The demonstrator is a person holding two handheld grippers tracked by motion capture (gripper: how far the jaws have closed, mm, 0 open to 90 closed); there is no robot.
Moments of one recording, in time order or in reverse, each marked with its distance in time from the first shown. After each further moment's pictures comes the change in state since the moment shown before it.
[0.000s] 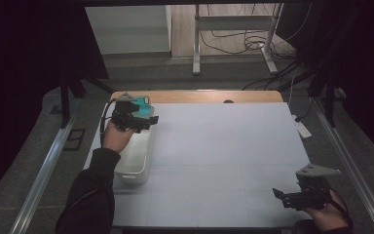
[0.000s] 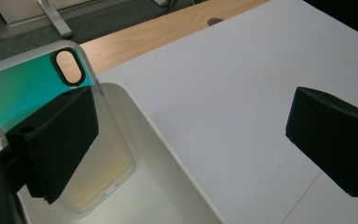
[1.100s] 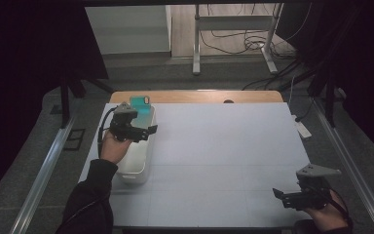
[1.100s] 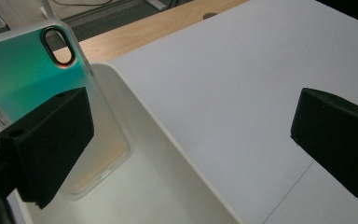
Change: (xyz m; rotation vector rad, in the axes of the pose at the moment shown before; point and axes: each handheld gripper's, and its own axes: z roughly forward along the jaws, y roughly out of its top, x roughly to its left) left arm -0.014 -0.026 -0.008 -0.023 0.014 0.049; right arm 0.000 0.000 0.000 -0.002 -0.001 0.001
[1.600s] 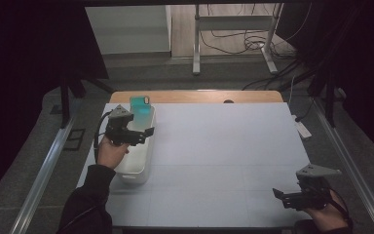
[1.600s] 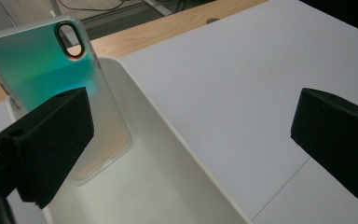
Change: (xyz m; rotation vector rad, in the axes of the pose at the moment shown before) left arm -0.005 -0.009 -0.016 -0.032 0.028 -0.030; right arm 0.000 0.000 0.000 -0.003 0.003 -0.002
